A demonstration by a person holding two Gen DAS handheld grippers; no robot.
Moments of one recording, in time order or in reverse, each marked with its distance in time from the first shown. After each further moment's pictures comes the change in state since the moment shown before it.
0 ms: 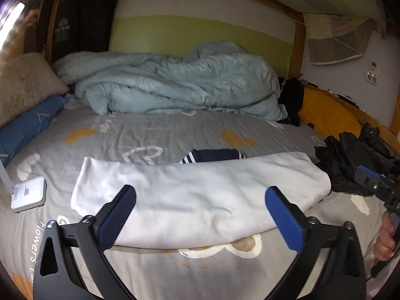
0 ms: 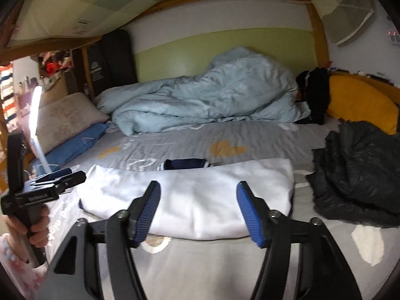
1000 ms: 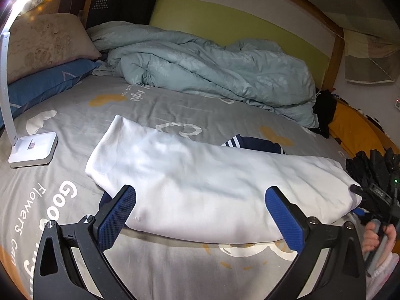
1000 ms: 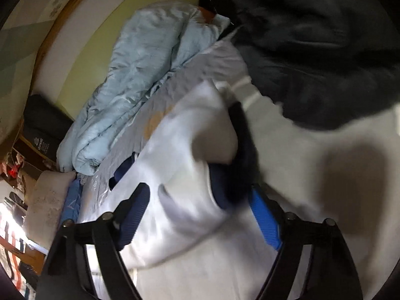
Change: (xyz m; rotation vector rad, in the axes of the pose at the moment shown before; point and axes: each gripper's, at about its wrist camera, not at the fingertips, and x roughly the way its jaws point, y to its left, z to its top) left arm 0.042 0.068 -0.045 -0.194 0.044 0.107; right arm 0.110 -0.150 -0.049 0.624 0.139 -0.173
